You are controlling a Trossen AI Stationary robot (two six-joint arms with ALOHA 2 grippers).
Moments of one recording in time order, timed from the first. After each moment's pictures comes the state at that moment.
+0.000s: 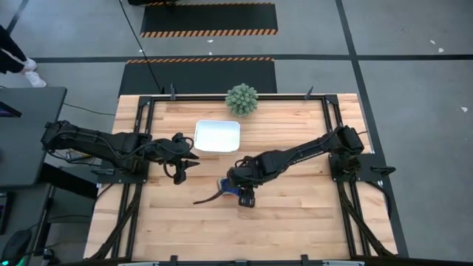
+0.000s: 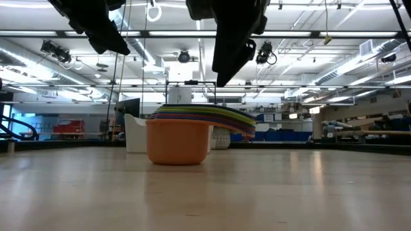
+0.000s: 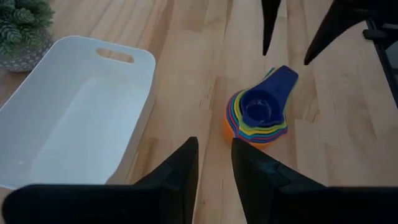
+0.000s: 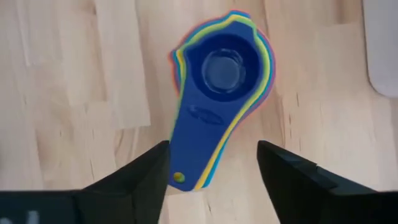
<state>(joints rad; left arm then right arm) -0.15 0.94 0.74 -0.47 -0.21 -0.28 0.23 1.98 1.69 -0.91 0.06 0.40</state>
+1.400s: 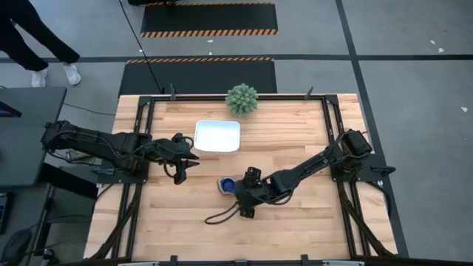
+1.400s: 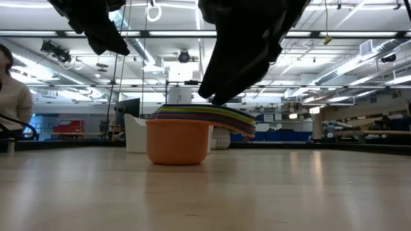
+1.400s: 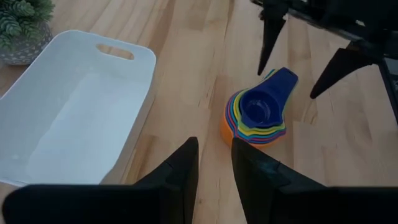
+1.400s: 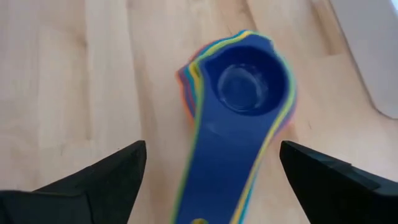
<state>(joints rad) -0.16 0.94 0.74 -0.47 -0.21 -0.31 0.38 1.93 1.37 -0.45 0.38 0.48</state>
